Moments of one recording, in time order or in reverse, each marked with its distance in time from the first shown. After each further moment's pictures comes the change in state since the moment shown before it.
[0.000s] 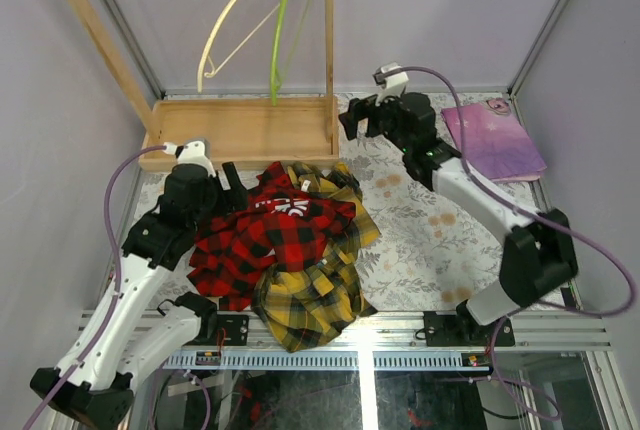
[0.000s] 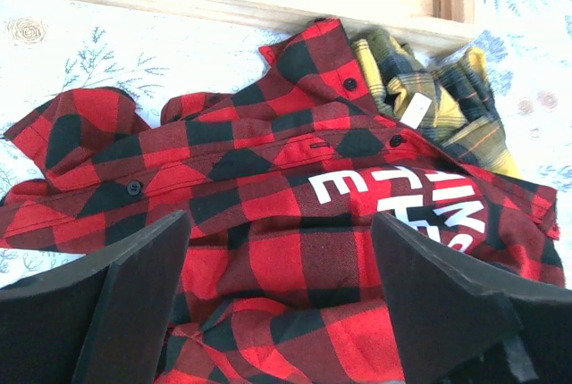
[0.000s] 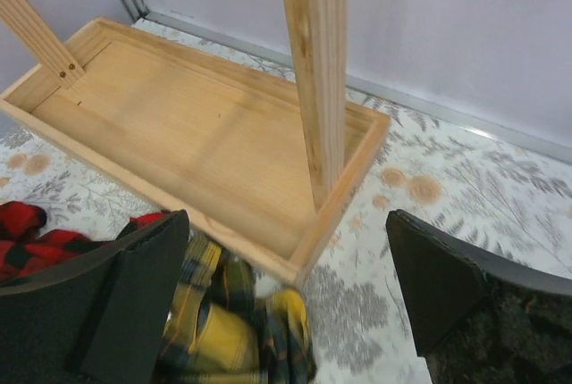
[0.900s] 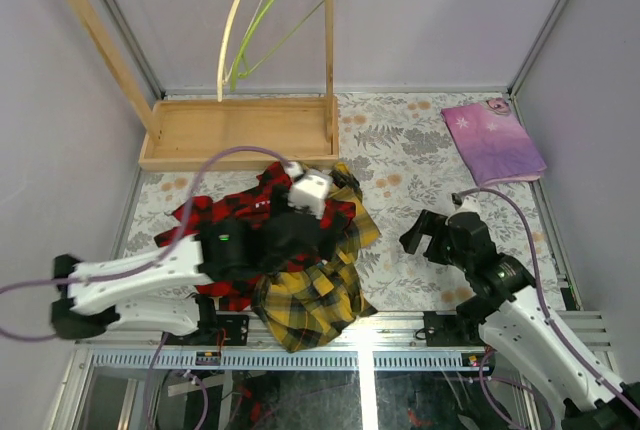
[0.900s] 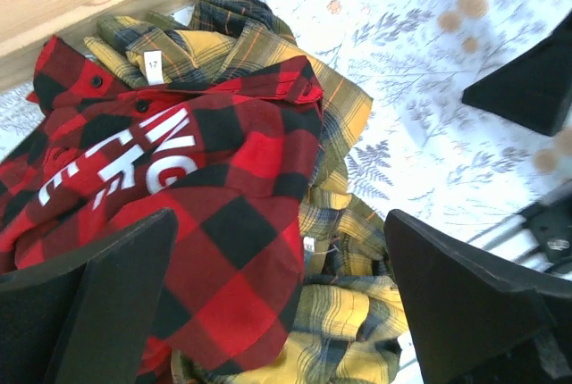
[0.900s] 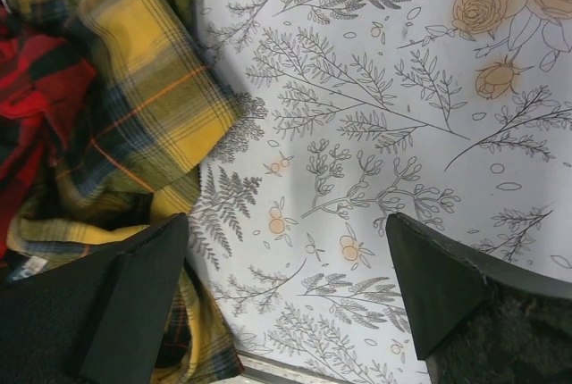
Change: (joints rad) left arm -0.877 0.248 0.217 -0.020 -0.380 -0.112; right arm 0.000 -1.038 -0.783 -0.839 0.166 0.581
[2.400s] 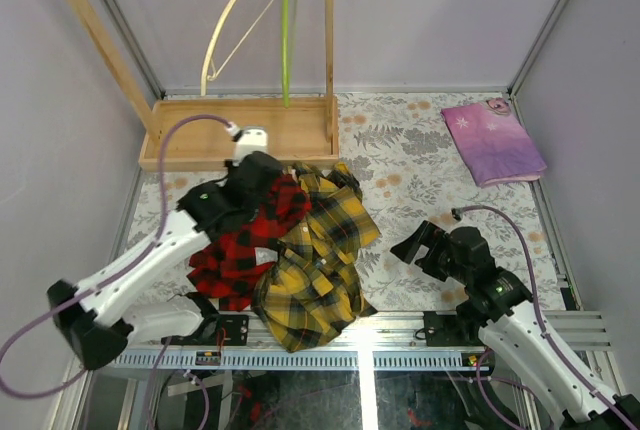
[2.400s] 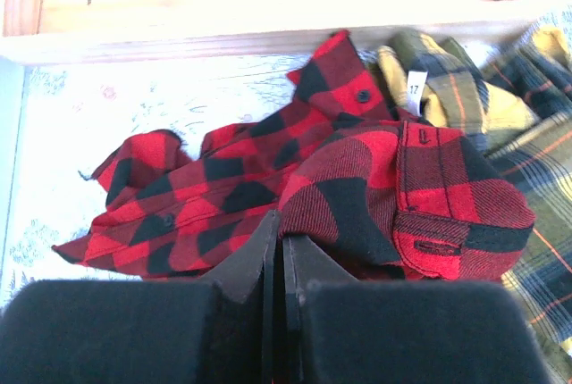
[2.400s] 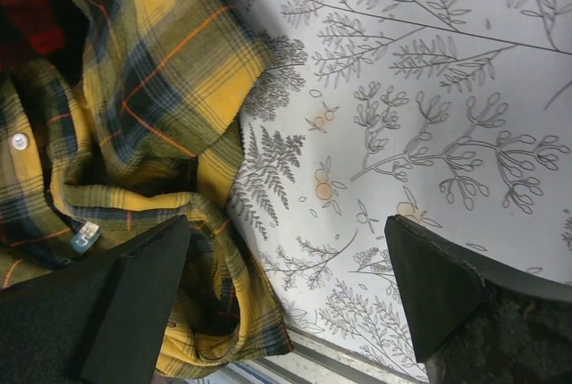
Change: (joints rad) left arm 0.431 0.146 0.011 -0.062 -0.121 0.109; right arm 0.000 -0.188 -0.173 0.045 -0.159 0.230
